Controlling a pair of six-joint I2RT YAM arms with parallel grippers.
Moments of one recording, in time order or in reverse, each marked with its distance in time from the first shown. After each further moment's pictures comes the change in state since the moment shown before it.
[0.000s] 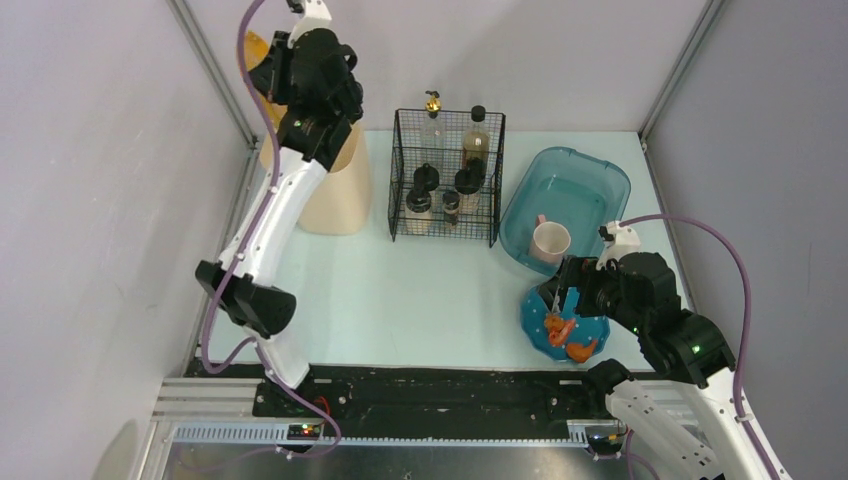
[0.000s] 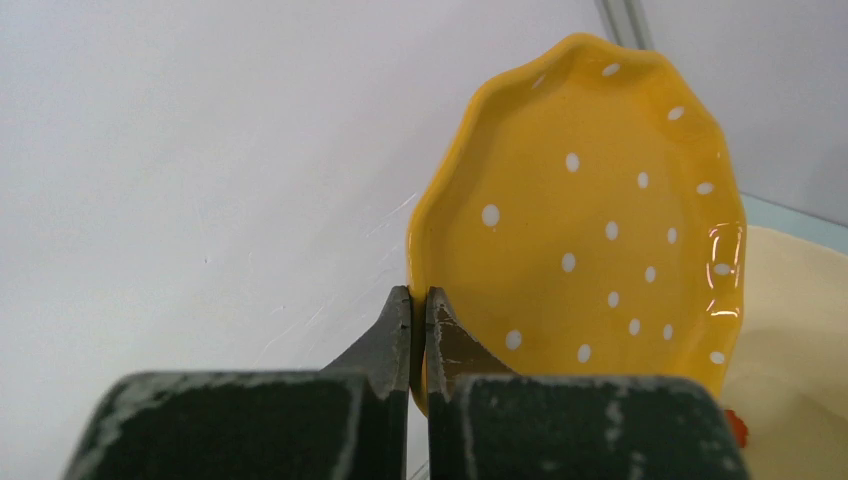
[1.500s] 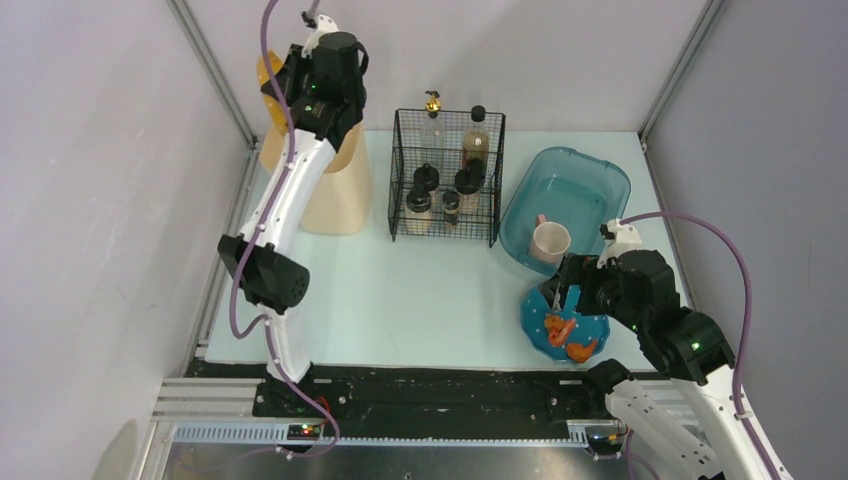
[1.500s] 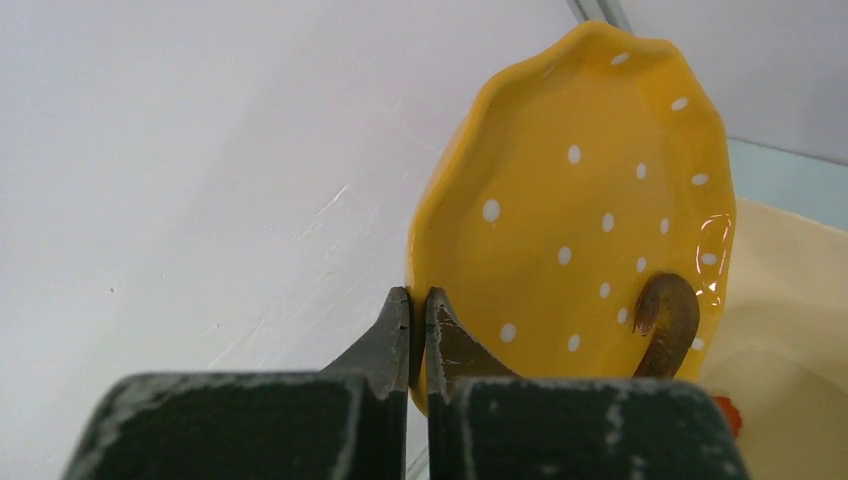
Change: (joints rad) left arm 0.089 0.151 0.133 -0.390 0.114 -0.340; right arm -0.005 0.018 0.014 -0.018 0.031 0.000
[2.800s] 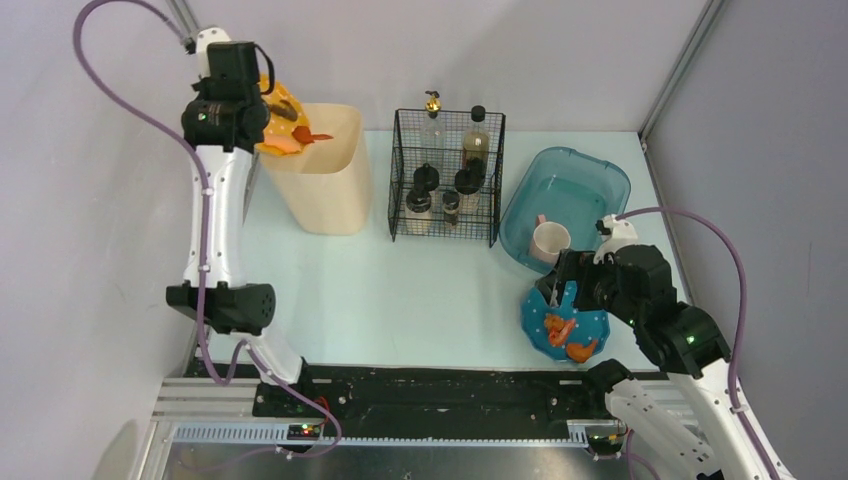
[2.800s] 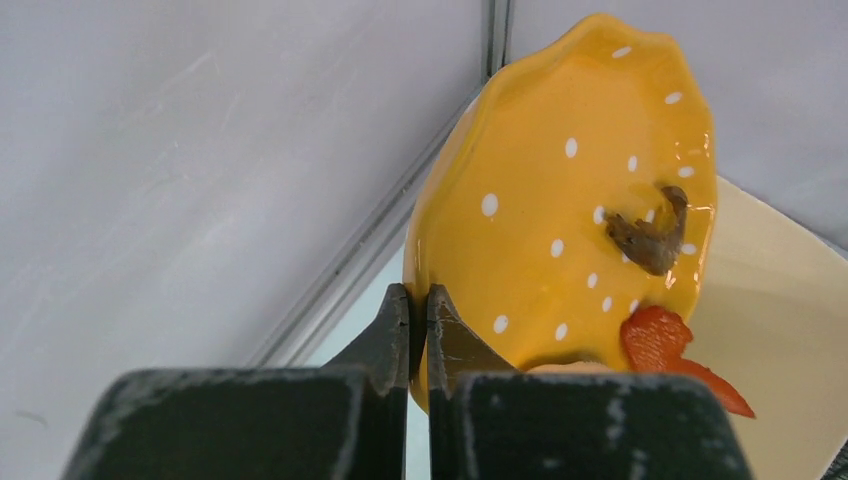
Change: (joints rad) left arm 0.325 -0.226 -0.010 -0.564 0.636 -0.735; right arm -0.014 0.030 0.000 0.036 -0.026 -0.021
